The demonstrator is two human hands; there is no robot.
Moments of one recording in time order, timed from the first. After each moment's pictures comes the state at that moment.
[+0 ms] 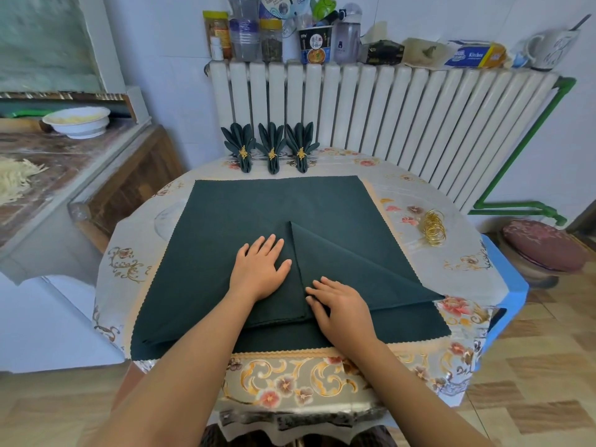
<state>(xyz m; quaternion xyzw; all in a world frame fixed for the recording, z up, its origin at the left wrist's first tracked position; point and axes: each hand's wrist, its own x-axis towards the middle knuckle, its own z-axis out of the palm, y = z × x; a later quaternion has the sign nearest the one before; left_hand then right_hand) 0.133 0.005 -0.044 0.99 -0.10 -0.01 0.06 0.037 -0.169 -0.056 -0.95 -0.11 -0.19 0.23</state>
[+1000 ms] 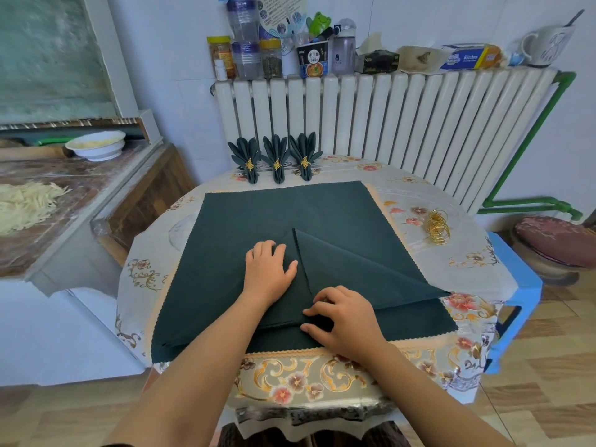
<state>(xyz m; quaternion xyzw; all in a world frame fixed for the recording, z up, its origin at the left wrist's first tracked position) 0.125 0.002 -0.036 0.99 -0.09 0.08 0.08 0.024 -0.170 -0.045 -0.93 -0.22 -0.22 0.19</state>
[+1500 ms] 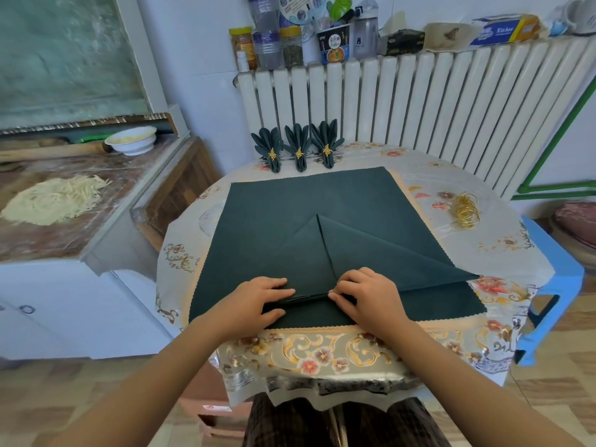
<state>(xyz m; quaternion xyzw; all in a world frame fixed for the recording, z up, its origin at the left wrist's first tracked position) 0.024 0.084 0.003 0.96 -0.24 -0.14 0.10 0.028 -0.168 -0.049 -0.91 -0.23 -0.28 0.18</state>
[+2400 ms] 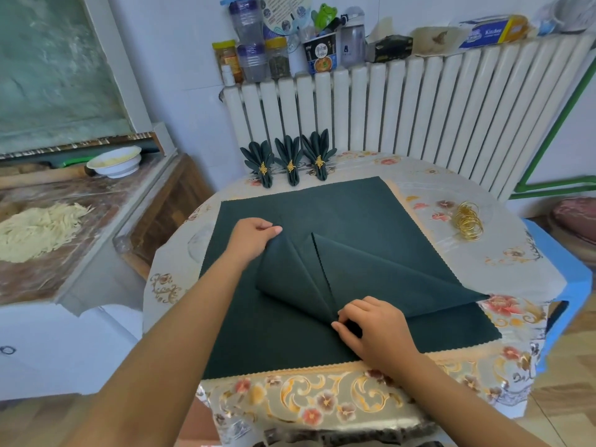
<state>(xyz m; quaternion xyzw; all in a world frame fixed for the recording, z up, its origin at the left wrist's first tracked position) 0.171 0.055 0.040 0.87 0.06 0.00 0.49 0.027 -0.168 -0.050 -0.92 -0.19 -0.26 0.20</state>
